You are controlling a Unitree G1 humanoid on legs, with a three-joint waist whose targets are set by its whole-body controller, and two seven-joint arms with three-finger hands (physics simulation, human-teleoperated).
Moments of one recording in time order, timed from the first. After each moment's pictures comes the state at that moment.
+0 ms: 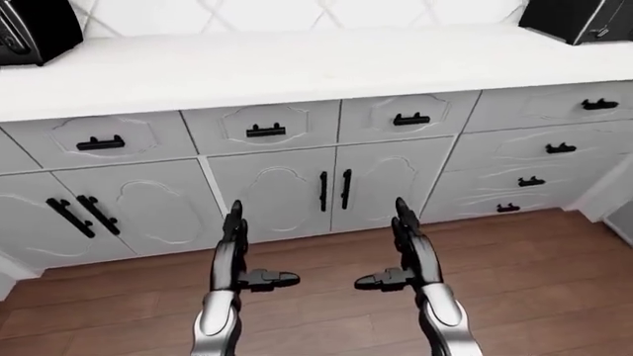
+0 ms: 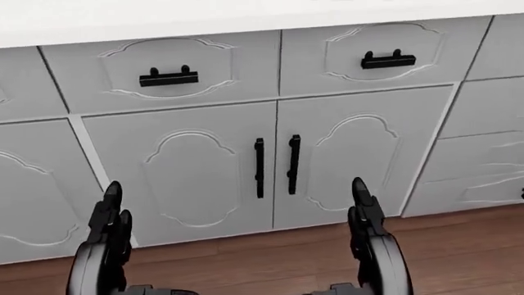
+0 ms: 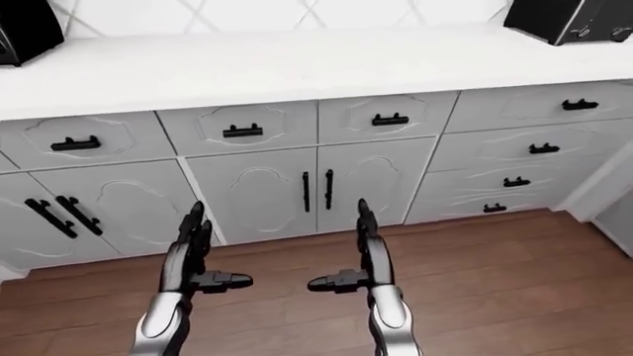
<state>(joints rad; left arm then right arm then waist) 0.02 0.02 0.05 0.05 -0.02 0.03 -0.03 0.02 -0.01 0.00 0.05 -0.03 0.06 0.07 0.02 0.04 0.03</state>
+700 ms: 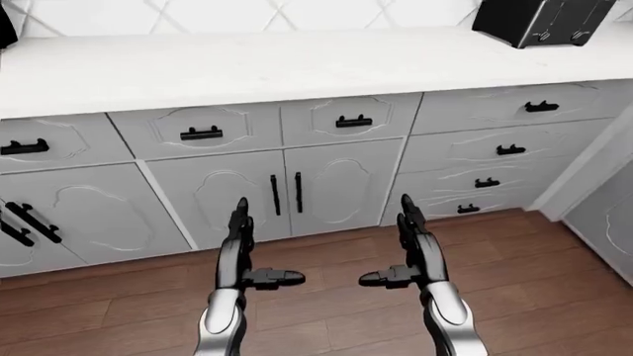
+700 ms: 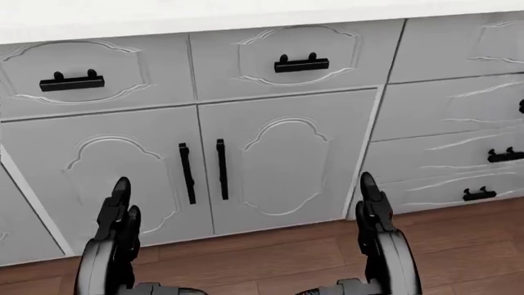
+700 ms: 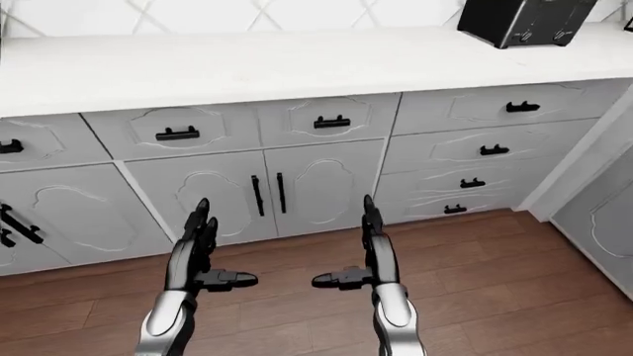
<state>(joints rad) 0.01 0.01 0.03 0.05 -0.02 0.02 -0.04 0.02 -0.02 -0.02 0.03 -0.03 0.05 0.06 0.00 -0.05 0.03</state>
